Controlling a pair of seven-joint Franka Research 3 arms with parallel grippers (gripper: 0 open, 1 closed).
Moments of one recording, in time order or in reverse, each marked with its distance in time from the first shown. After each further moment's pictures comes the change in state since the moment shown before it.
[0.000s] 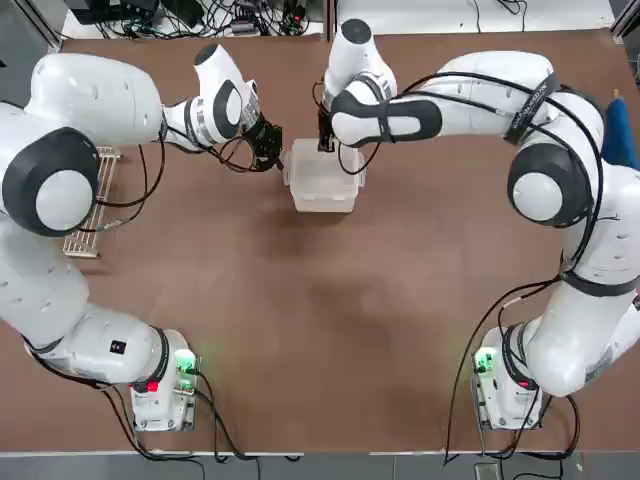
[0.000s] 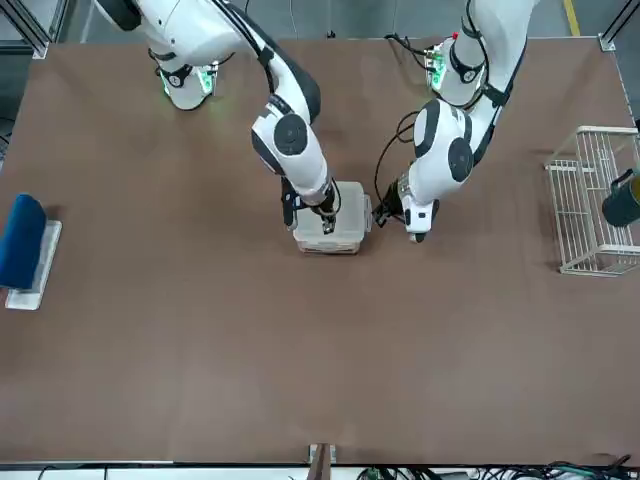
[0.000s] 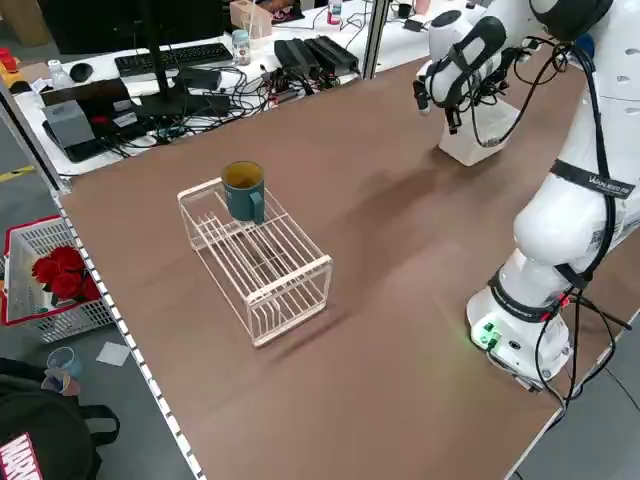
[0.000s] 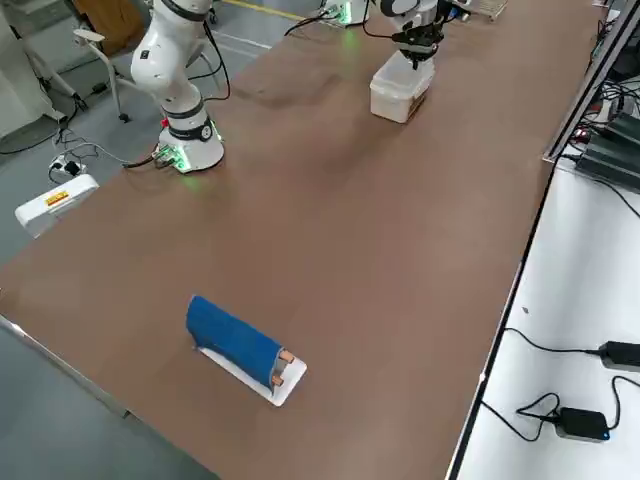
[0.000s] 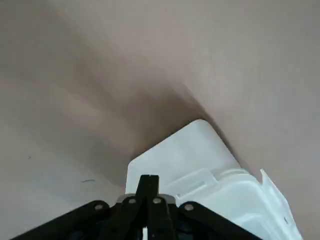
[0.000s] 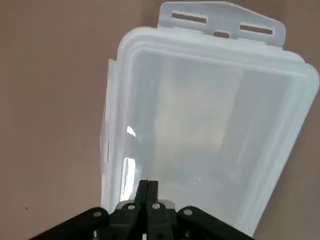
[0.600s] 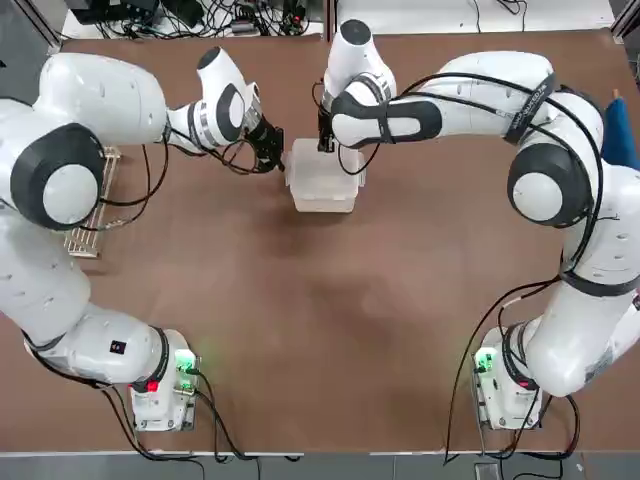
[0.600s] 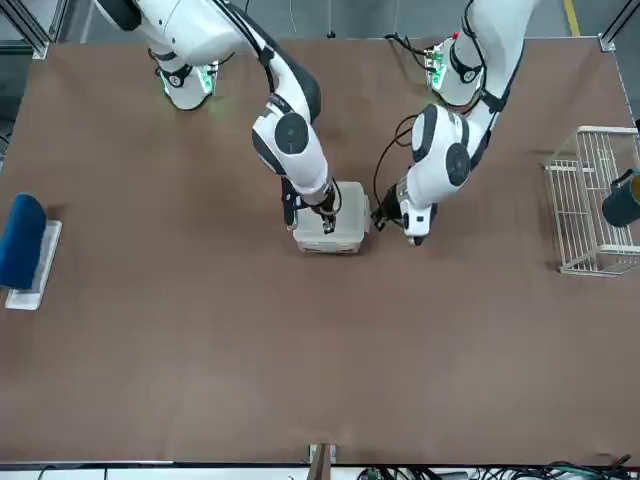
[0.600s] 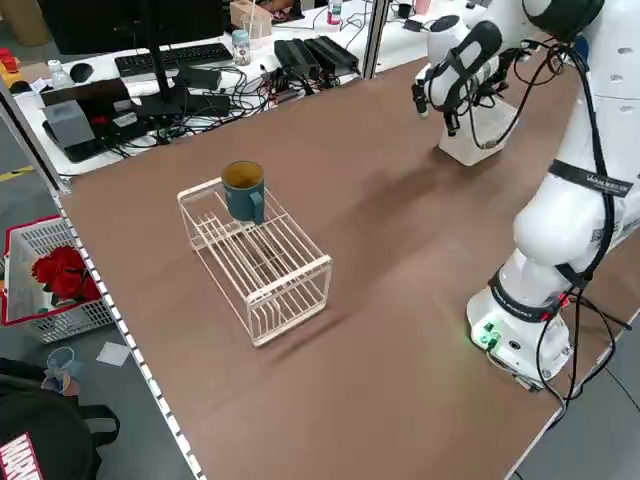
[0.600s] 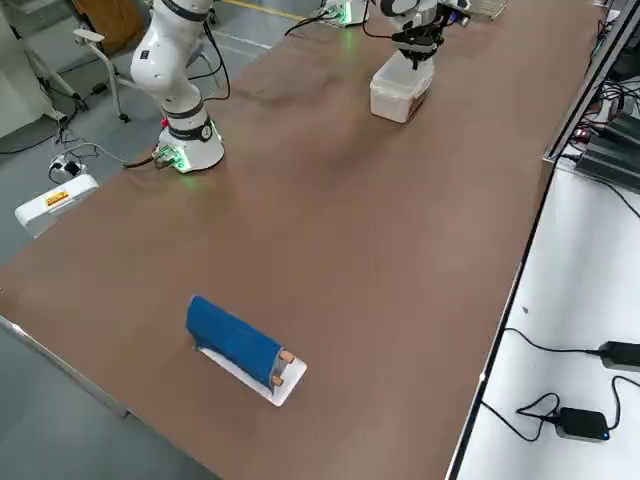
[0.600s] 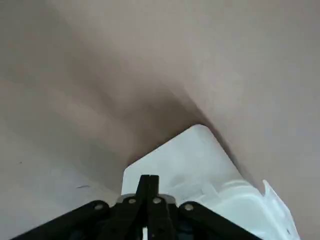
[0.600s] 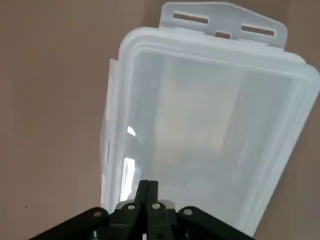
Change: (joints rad) left arm -0.007 0.040 0.000 0.014 0.000 0.030 -0.001; right arm 0.000 0.001 0.001 0.000 -0.008 0.001 0.000
